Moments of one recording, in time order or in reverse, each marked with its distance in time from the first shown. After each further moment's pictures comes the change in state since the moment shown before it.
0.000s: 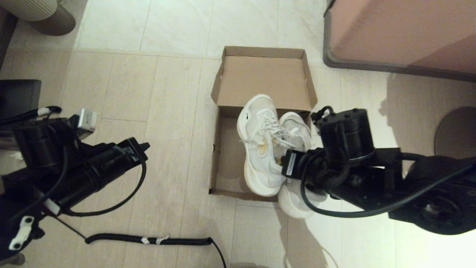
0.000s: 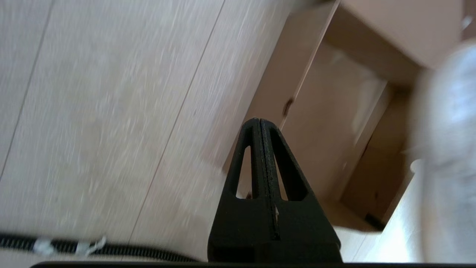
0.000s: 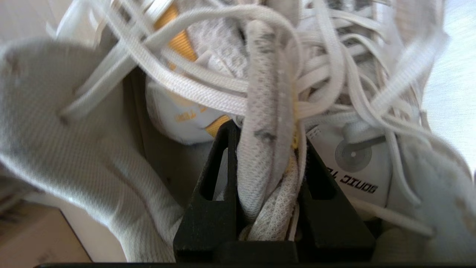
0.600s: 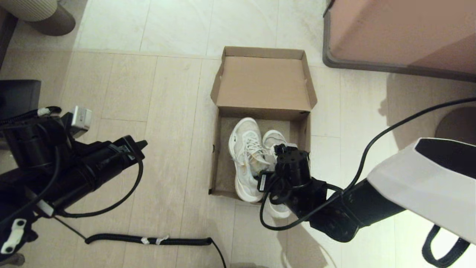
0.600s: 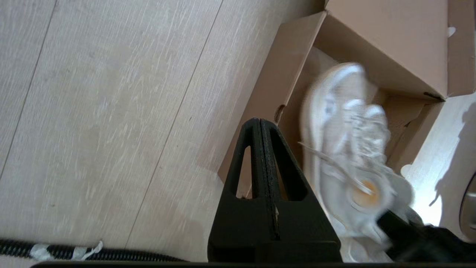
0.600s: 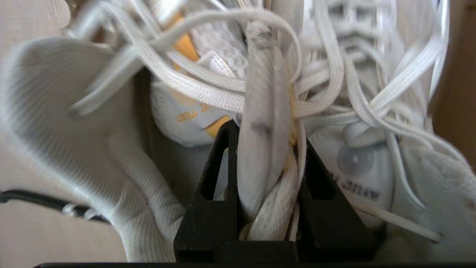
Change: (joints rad) left arm -0.001 -0.031 0.017 -0.005 0.001 -0.003; right arm -0.055 0.412 -0.009 -0.489 0.001 -0.161
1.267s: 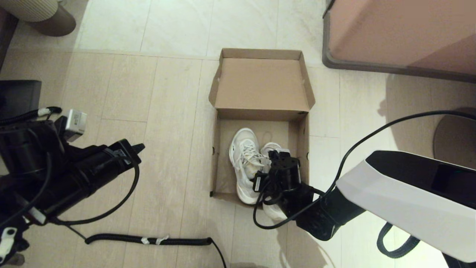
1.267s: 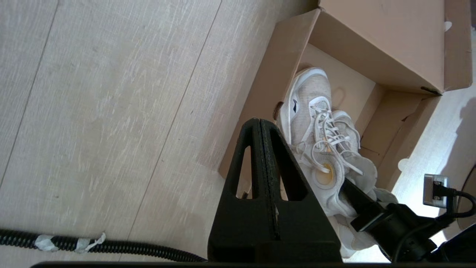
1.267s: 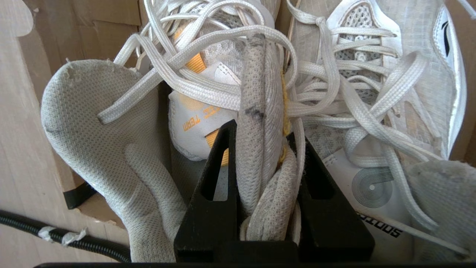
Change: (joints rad) left arm 0.001 -0.032 0.035 0.001 0.000 0.001; right arm -0.046 0.157 -0.082 -0.103 0.003 -0.034
